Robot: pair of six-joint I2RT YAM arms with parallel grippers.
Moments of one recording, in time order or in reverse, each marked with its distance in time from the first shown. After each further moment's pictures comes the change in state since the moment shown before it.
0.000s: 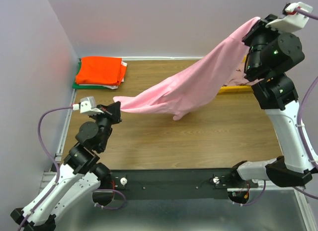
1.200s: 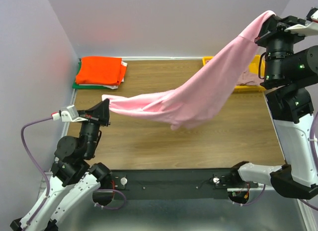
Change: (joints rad) left arm 0.011 -0.130 0.013 0.096 0.051 0.126; right arm -0.055 -0.087 -0.013 0.114 -0.227 -0.045
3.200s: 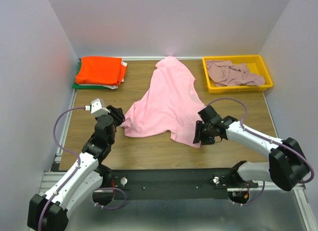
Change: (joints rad) left arm 0.234 0.359 -0.299 0.118 0.000 -0.203; right arm 0.135 0.060 -1.165 -0.472 -0.575 0.691
